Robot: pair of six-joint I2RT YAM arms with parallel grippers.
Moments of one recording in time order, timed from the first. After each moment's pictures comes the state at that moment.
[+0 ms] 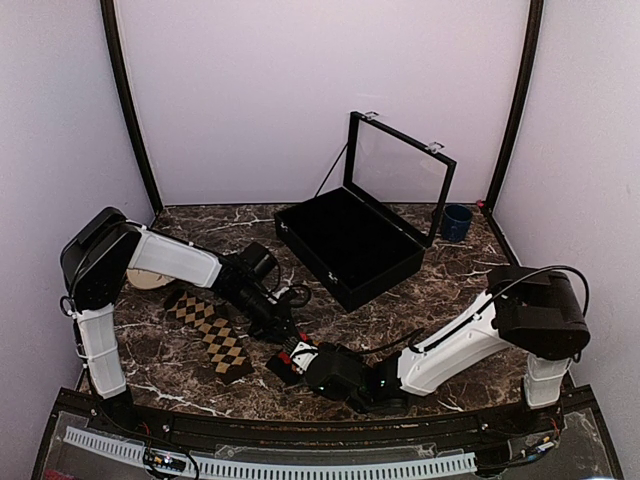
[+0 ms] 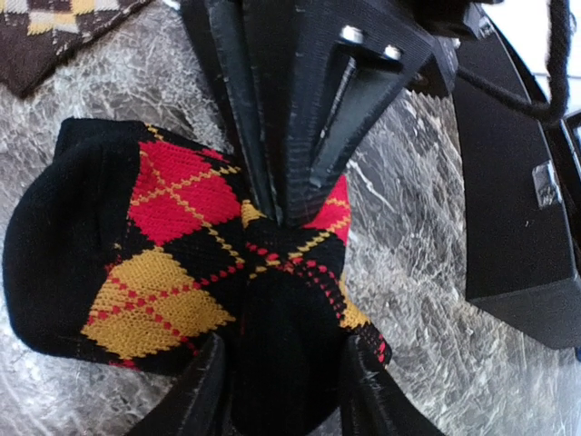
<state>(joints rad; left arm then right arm) -0.69 1.93 1.08 -0.38 0.73 -0.68 1.43 1.97 0.91 0.28 0.70 -0.03</state>
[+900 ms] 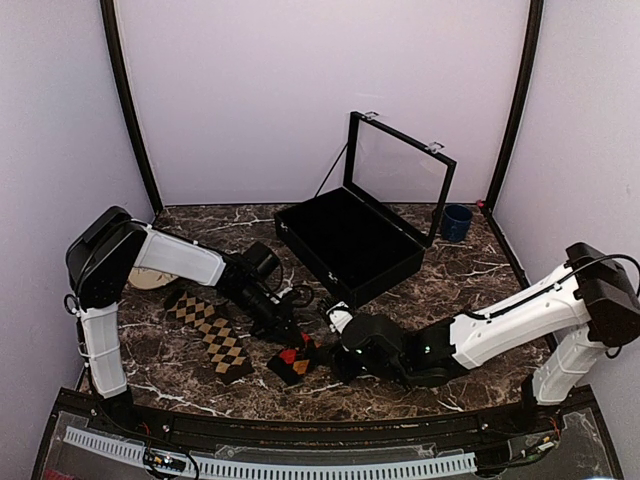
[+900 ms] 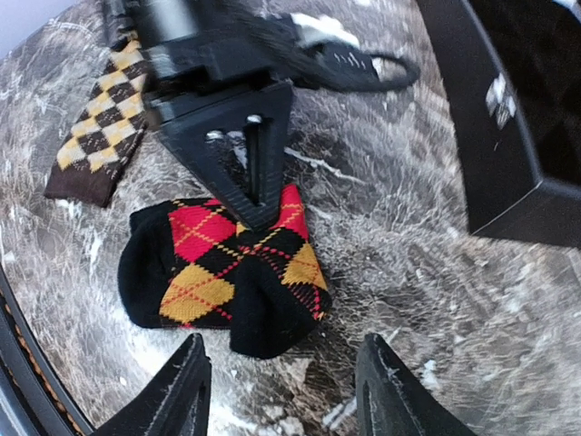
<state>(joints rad) -0.69 1.97 1.12 -0.41 0.75 -0.64 1.36 1.62 0.81 0.10 0.49 0.38</state>
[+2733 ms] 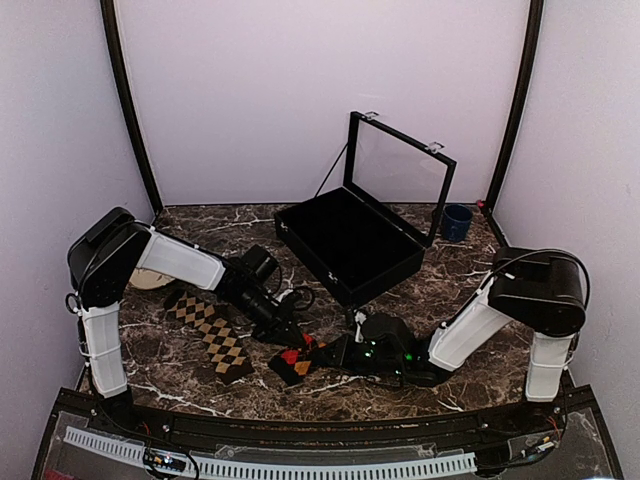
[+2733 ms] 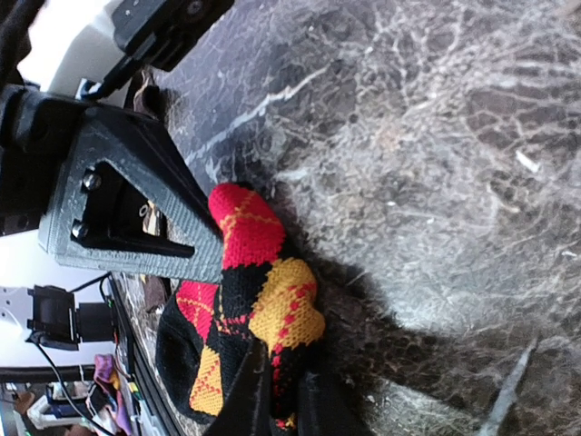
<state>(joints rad) -0.69 1.98 1.08 -0.31 0.82 -0.67 1.15 1.93 0.63 0.79 0.03 1.17</state>
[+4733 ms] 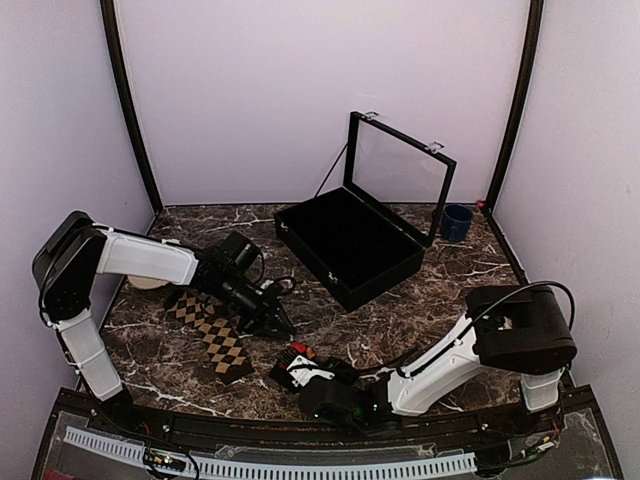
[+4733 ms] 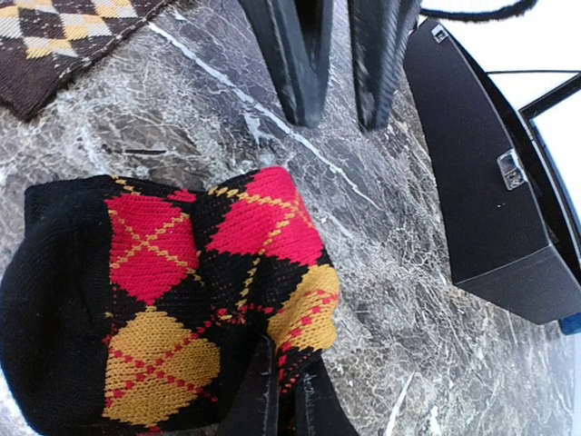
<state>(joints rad) -0.65 1.76 0.99 -0.36 0.83 -0.90 1.52 2.05 0.93 0.38 0.90 0.03</state>
